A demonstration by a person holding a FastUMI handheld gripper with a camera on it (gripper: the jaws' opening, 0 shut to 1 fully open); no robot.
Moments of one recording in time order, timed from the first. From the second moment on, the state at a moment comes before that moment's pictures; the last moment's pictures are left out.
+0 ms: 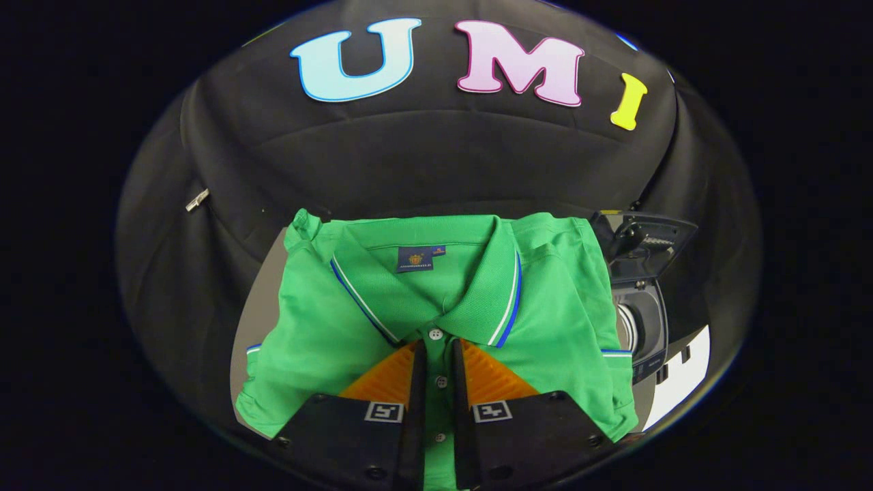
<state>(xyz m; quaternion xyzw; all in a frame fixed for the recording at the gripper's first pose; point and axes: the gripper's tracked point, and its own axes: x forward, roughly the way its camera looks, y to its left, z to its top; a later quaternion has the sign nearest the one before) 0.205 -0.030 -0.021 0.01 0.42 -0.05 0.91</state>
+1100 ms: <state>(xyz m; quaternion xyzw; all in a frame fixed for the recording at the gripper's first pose) 0.187 -0.004 0.026 -0.06 0.28 -0.04 0.96</state>
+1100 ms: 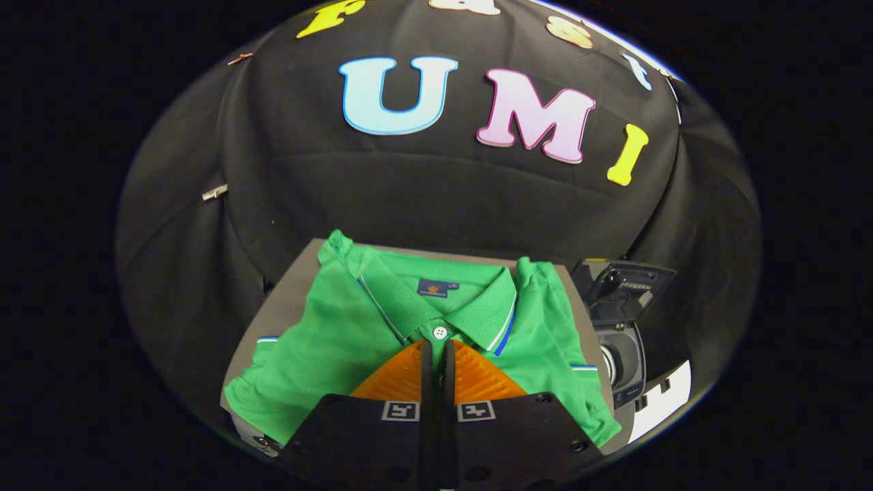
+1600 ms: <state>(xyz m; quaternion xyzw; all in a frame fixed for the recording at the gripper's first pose) 0.172 0.013 0.070 -0.05 0.19 -0.04 0.98</state>
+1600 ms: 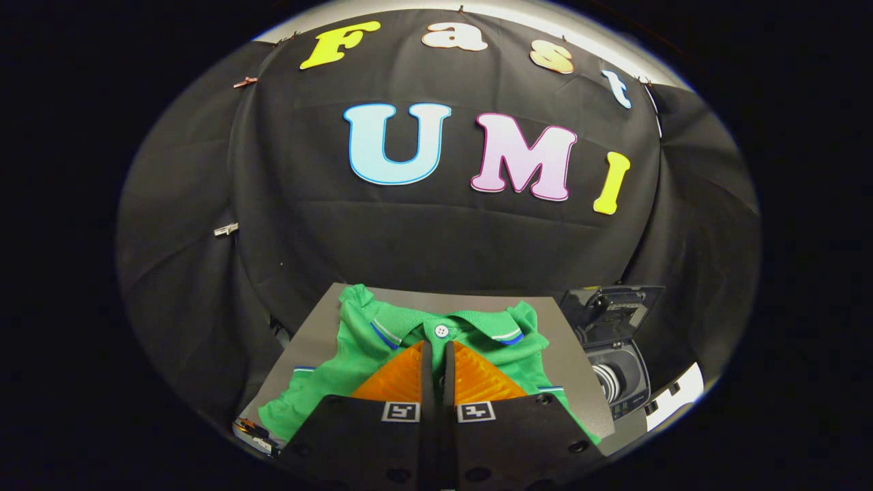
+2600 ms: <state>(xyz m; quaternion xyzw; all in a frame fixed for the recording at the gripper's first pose) 0.160 -0.083 0.152 -0.04 0.10 -0.08 0.99</state>
